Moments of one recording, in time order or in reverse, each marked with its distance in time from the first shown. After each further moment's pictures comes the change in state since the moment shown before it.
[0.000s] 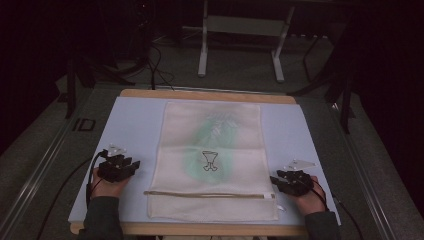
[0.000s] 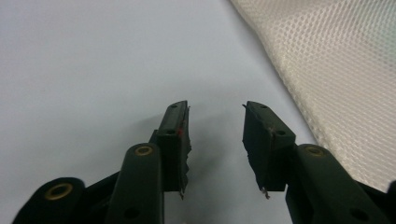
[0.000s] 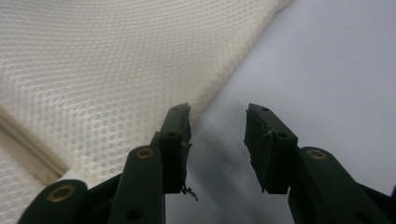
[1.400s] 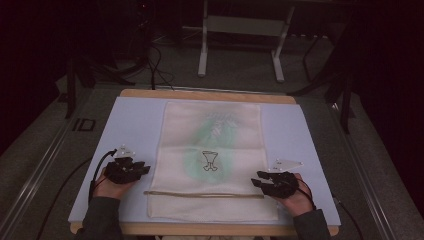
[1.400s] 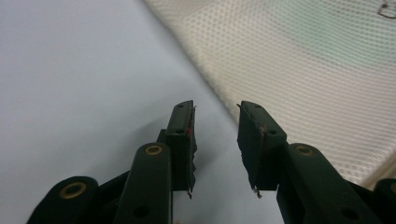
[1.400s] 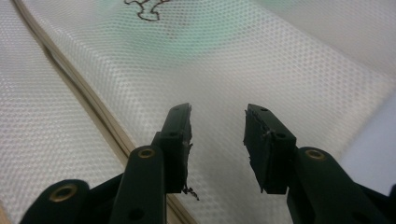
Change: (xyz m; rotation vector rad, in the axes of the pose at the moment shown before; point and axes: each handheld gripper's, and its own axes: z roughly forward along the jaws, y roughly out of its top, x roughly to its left) left arm -0.016 0.006 0.002 0.033 -0.207 0.144; right arm 0.048 0.035 -0.005 -0.074 0.175 -0.085
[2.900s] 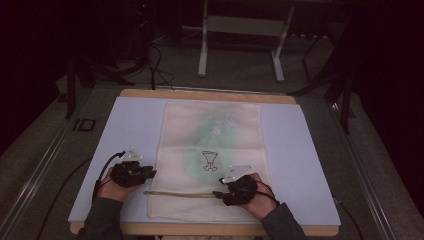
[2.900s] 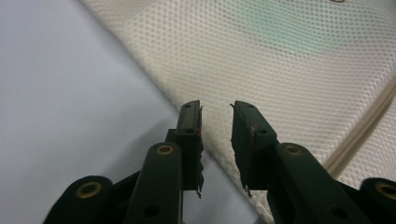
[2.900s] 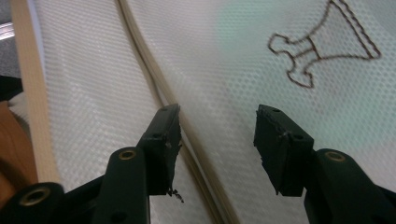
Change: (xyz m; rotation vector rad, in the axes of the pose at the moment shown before) left arm -0.017 0.004 0.005 0.026 -0.096 0.095; right arm 0.081 0.048 0.060 0.074 0.162 -0.228
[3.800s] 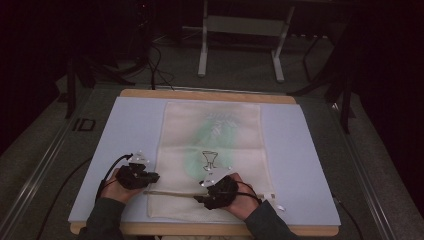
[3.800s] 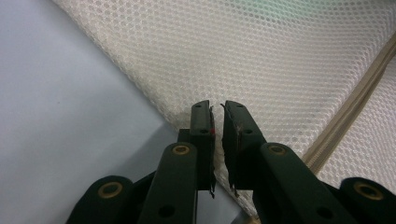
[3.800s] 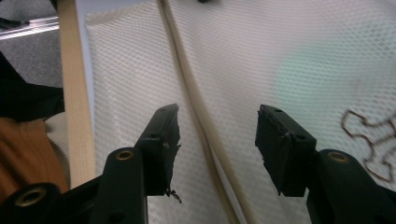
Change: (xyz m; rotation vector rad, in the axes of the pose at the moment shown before) left arm -0.005 0.000 0.014 0.097 -0.057 0.037; right arm 0.028 0.036 0.025 -0.017 0.081 -0.101
